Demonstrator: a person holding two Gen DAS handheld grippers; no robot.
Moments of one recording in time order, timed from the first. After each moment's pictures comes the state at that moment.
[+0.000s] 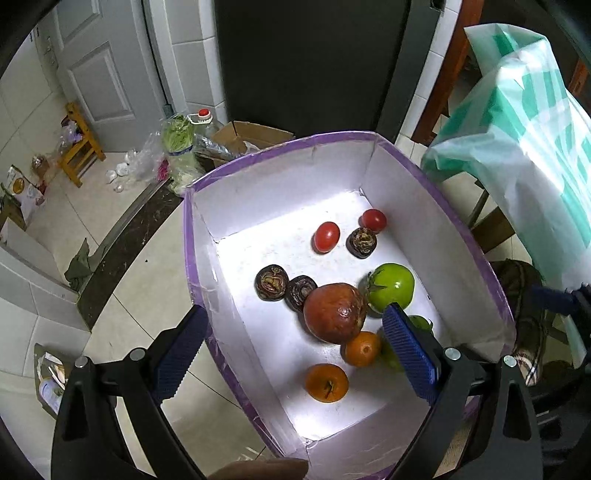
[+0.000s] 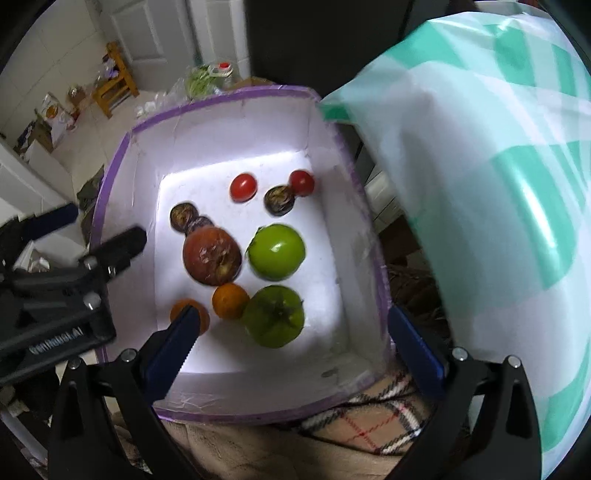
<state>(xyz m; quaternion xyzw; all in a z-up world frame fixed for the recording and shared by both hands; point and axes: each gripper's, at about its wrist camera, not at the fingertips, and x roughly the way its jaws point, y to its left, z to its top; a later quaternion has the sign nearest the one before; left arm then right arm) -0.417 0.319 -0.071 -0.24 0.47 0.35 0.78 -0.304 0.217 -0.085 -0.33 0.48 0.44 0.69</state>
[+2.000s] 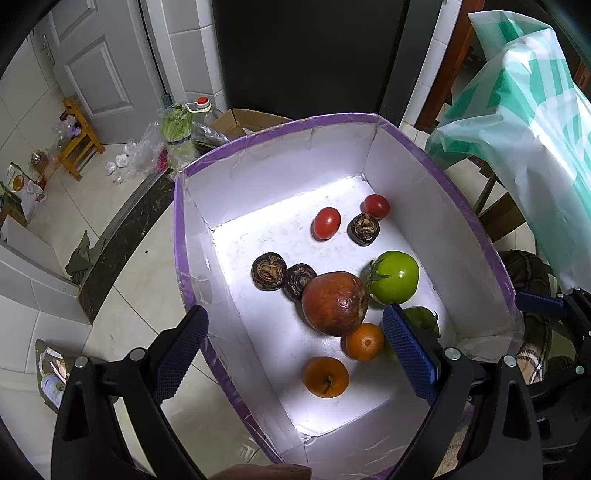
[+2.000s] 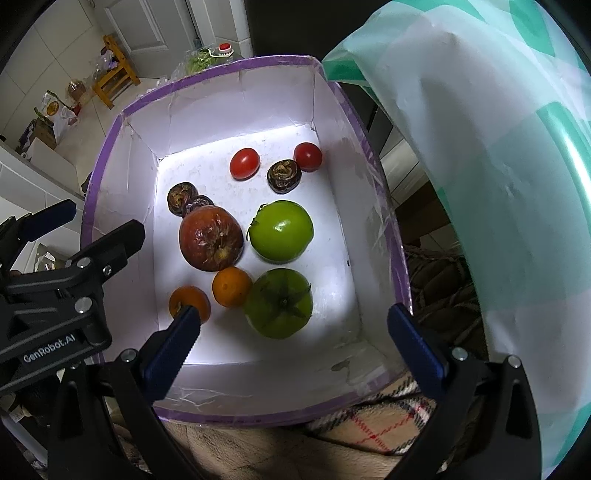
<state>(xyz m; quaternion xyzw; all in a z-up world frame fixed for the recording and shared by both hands) -0.410 0.316 -0.083 -0.24 0.49 0.35 0.76 -0.294 0.219 -0.104 -0.33 0.52 0.43 0.66</state>
